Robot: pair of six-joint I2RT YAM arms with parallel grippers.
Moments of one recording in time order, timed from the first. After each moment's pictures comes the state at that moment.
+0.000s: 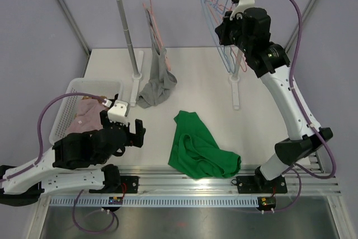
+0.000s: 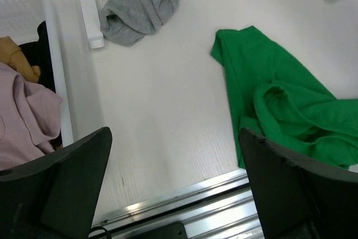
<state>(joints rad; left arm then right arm) -1.26 0.66 1.05 -1.10 -0.79 -0.63 0.44 1.56 1.93 -0.55 0.06 0.15</state>
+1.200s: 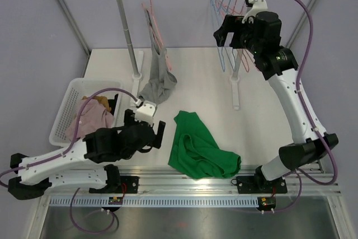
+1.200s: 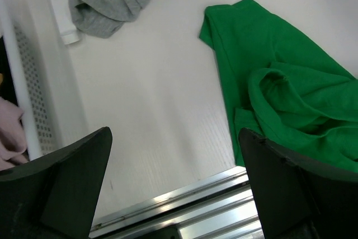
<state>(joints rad) -1.26 0.82 0.98 -0.98 -0.74 -0.59 0.32 1.58 1.88 -0.50 -0.05 0.25</state>
